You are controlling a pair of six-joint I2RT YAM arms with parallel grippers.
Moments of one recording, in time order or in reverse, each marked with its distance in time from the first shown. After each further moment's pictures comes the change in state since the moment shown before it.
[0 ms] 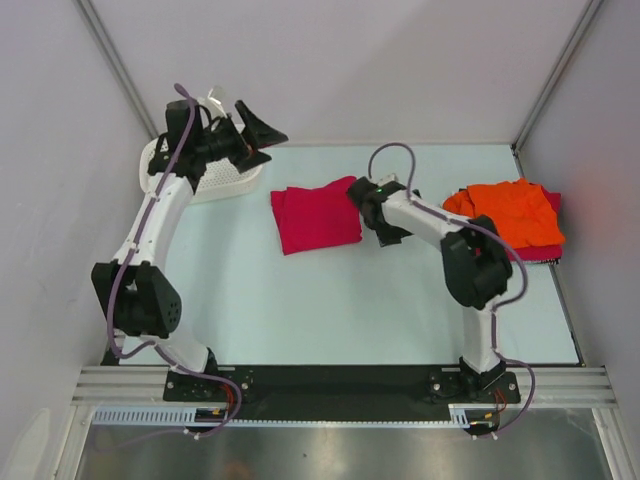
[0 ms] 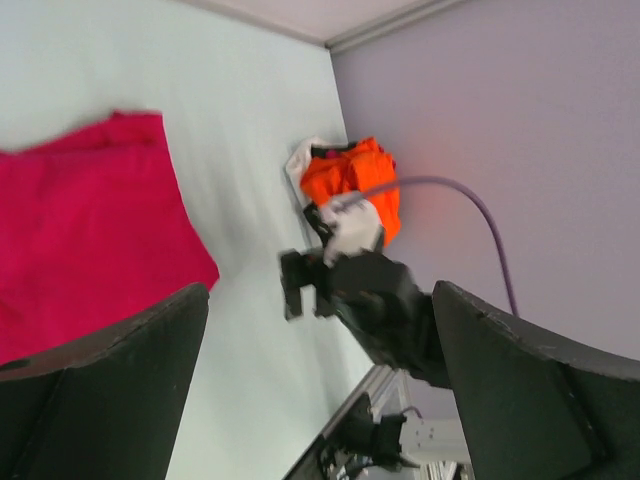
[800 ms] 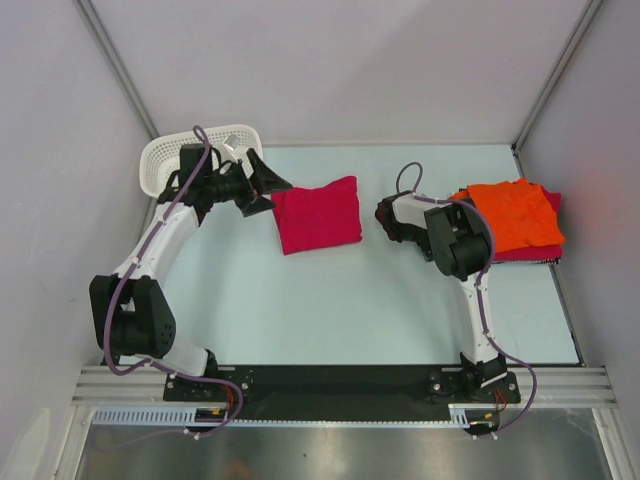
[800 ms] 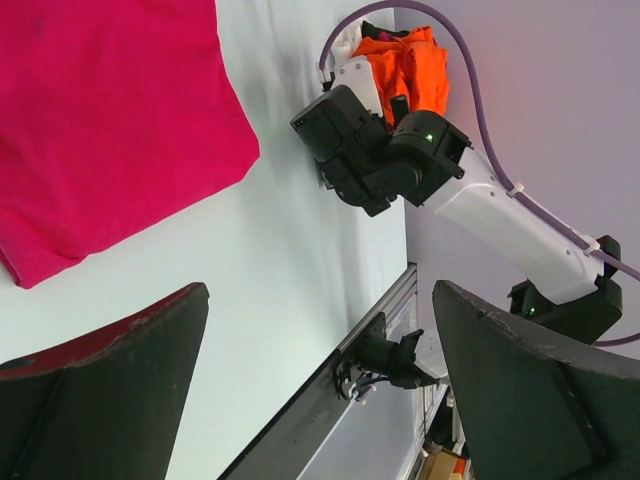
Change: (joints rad) left arm -0.027 -0.173 -0.439 0.011 0.055 0.084; right arm -0.163 0.381 0.026 -0.200 0.427 -0.030
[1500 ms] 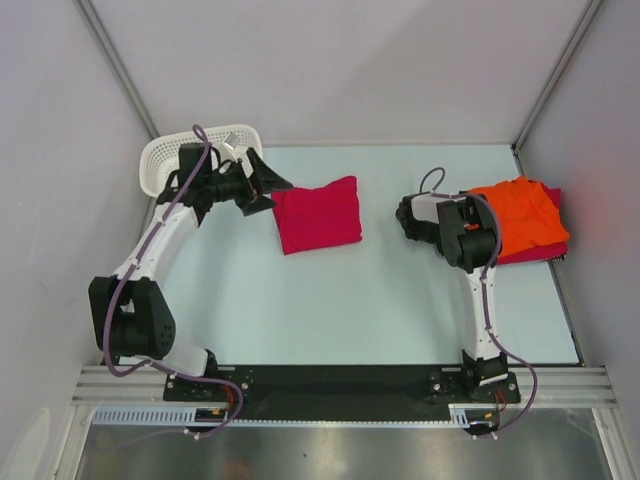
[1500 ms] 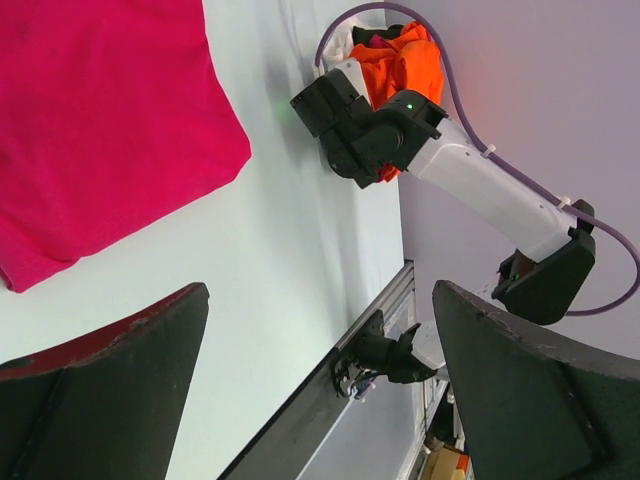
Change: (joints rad) left arm 0.000 -0.005 -0.001 0.011 0.016 -0.001; right arm -0.142 0.063 -0.008 0.033 -0.035 -0.012
